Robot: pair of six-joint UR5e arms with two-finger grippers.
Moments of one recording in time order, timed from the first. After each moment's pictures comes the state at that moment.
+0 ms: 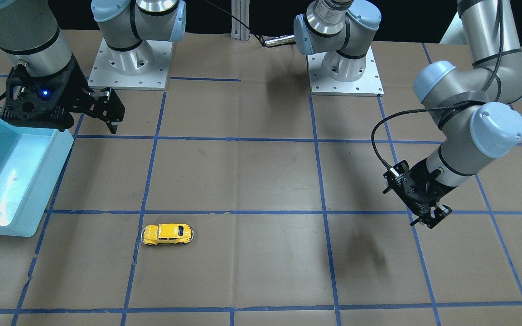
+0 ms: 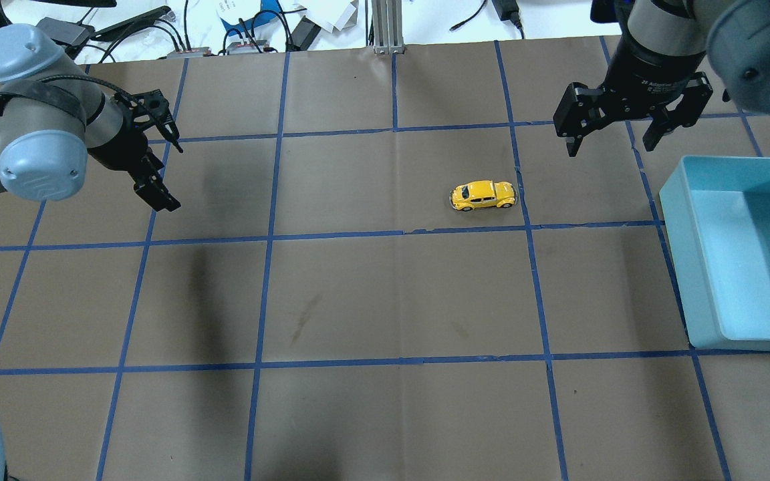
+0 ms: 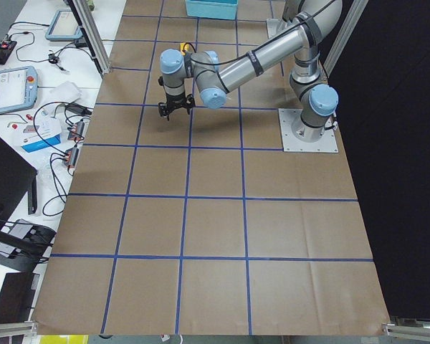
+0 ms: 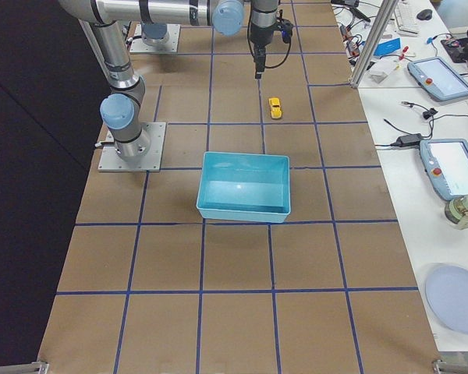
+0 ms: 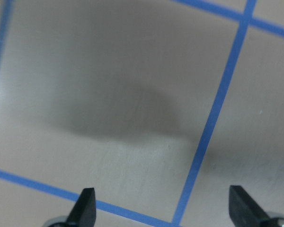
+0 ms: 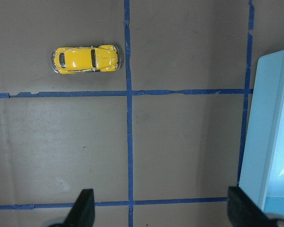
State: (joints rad) left arm -1.31 -1.84 -1.76 -1.10 1.49 1.21; right arm 1.54 -1.53 1.56 -1.59 -1.62 -0.03
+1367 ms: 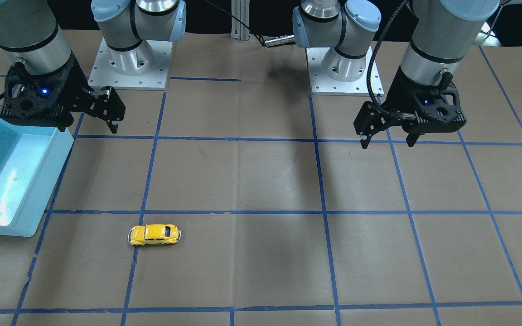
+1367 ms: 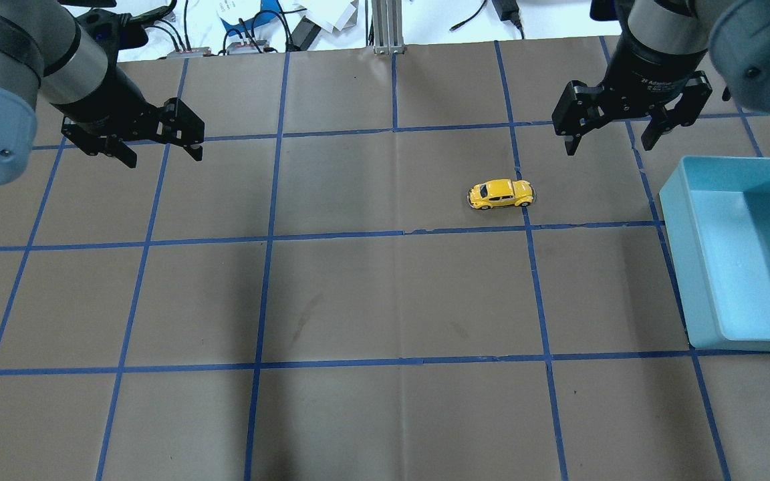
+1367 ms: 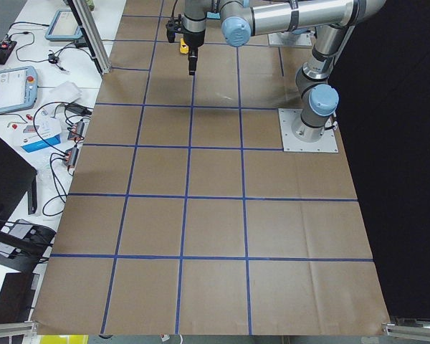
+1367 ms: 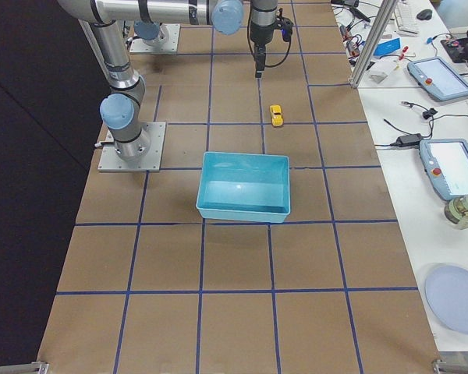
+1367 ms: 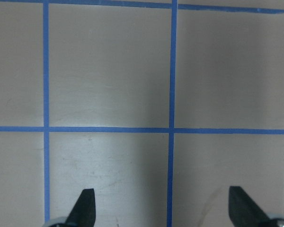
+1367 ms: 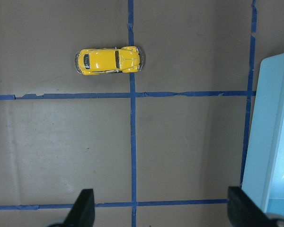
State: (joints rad) left arm -1.50 -1.57 -1.68 -1.34 1.61 0.03; right arm 1.54 -1.53 1.55 -1.59 -1.61 -0.04
